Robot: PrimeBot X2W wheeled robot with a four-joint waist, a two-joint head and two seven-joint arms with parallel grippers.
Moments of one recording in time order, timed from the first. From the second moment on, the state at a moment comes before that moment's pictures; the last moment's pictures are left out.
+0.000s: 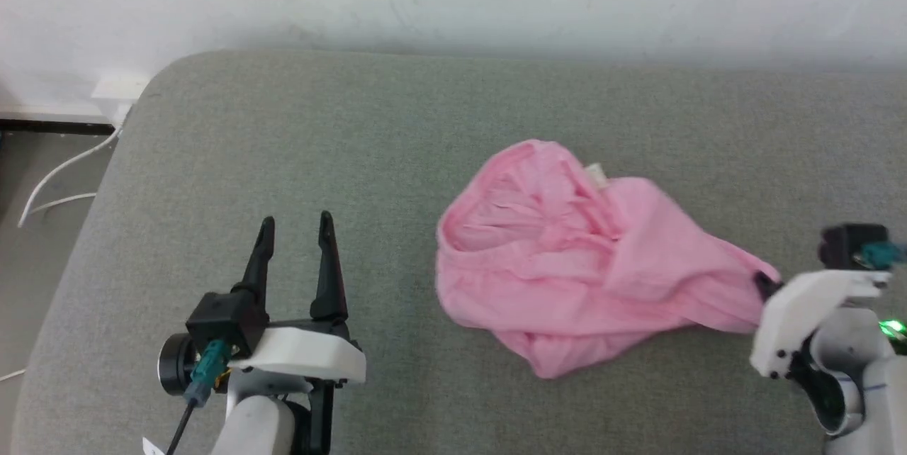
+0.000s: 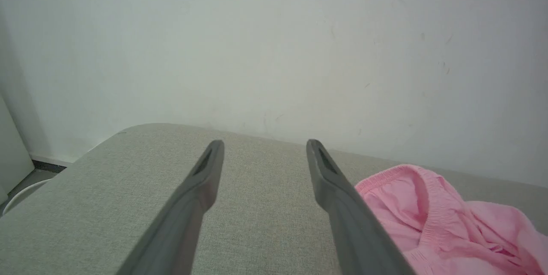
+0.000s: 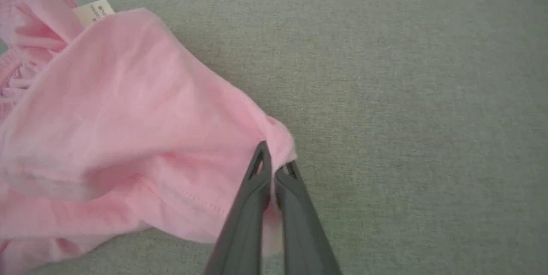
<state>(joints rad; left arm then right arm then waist) -0.13 0.06 -0.15 0.11 -0.25 0.13 -0.26 -0.20 -0.10 -0.17 0.21 0.17 0.13 0.50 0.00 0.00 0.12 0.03</state>
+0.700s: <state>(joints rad) -0.14 0.05 -0.16 0.12 -0.24 0.12 -0.26 -0.15 -0.15 0.19 0.11 0.08 0.13 0.32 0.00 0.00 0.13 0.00</state>
